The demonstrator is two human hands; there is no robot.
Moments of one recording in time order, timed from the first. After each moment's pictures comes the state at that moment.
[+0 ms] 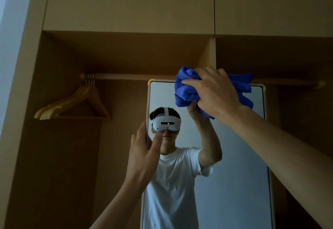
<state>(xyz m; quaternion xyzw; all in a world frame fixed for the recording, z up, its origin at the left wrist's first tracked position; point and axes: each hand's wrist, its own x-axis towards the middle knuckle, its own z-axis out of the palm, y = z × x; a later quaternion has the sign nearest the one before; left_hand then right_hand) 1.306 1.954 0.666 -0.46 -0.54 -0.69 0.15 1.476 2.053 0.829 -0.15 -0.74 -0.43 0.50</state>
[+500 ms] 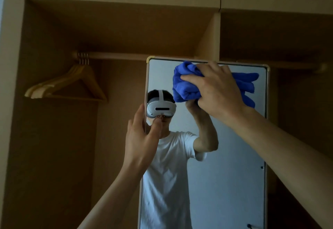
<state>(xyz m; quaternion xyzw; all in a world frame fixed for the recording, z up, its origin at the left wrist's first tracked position) 1.311 1.946 0.655 -0.45 -0.54 -0.70 0.14 1.475 2.054 0.784 -0.16 -0.75 -0.42 0.49</state>
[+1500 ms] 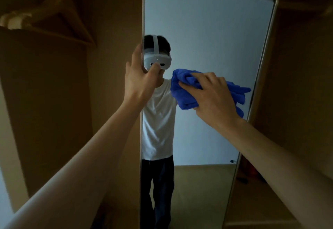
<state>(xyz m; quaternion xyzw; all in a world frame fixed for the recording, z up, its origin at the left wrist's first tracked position) 1.307 1.945 0.648 -0.46 -0.55 -0.69 0.07 1.488 2.055 0.619 -0.19 -0.82 -0.36 0.40</state>
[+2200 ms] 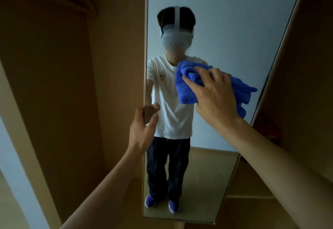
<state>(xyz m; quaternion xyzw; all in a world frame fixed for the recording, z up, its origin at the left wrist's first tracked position) 1.313 1.933 0.449 -0.40 -0.63 -0.66 -0.07 1.484 2.037 0.562 -0.26 -0.83 -0.35 0.35</state>
